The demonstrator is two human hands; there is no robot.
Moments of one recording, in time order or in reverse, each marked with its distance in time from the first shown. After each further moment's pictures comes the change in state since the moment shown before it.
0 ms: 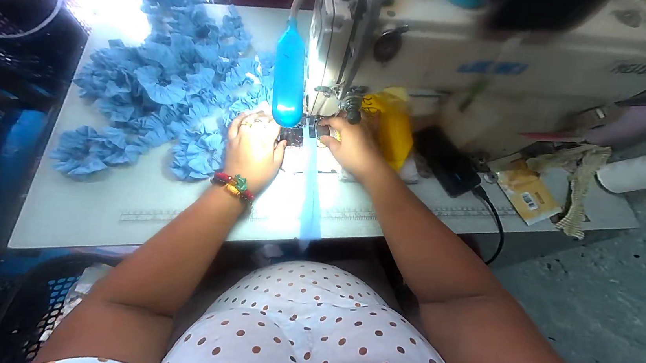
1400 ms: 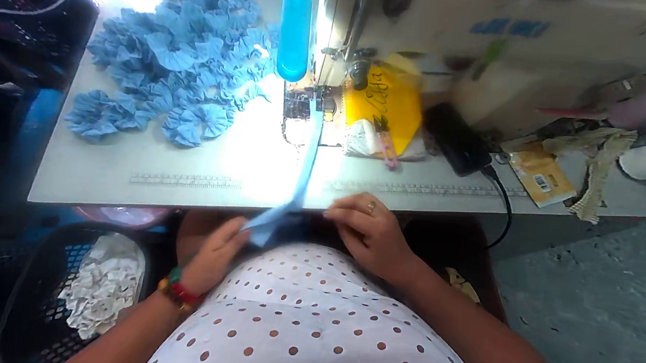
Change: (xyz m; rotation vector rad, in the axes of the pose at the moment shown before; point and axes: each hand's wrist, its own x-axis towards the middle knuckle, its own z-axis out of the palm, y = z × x) left_hand -0.225 0.009 -0.008 -1.114 -0.199 -0.312; right_hand -0.189 -0.004 0.021 0.351 0.168 -0.475
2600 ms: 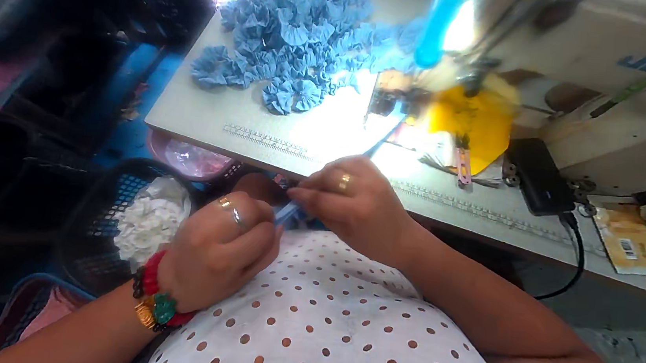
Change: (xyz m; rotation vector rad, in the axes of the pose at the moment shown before) left_hand -0.080 0.105 -0.028 0.924 0.372 0.740; right_hand 0.097 -0.097 0.034 -0.033 -0.162 -0.598
